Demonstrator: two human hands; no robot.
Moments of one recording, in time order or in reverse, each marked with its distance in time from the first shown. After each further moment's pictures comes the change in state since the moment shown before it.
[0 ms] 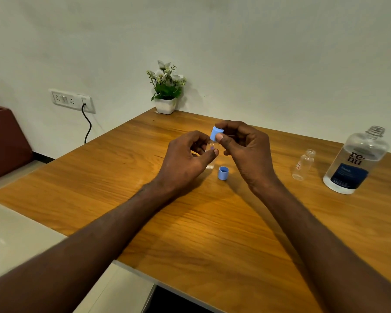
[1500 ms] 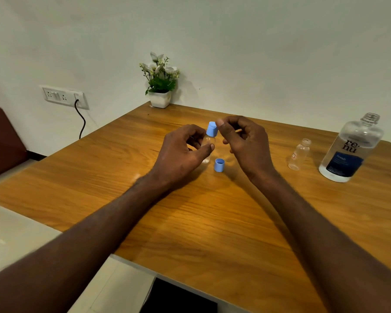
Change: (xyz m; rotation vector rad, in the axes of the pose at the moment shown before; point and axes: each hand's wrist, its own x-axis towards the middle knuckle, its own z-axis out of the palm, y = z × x) left_hand 0.003 -0.008 0.001 0.030 -0.029 0.046; right_hand -0.001 0.008 -0.004 -0.090 0.037 0.012
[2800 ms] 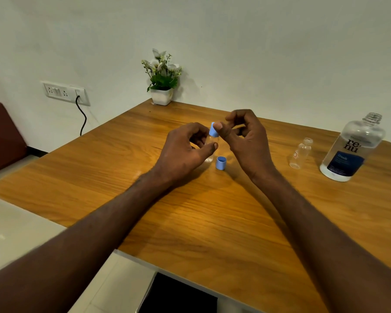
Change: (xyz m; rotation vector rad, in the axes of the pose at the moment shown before) left_hand -0.001 0.004 -0.002 0.009 -0.023 0.024; right_hand 0.001 0.002 0.003 0.034 -0.010 0.015
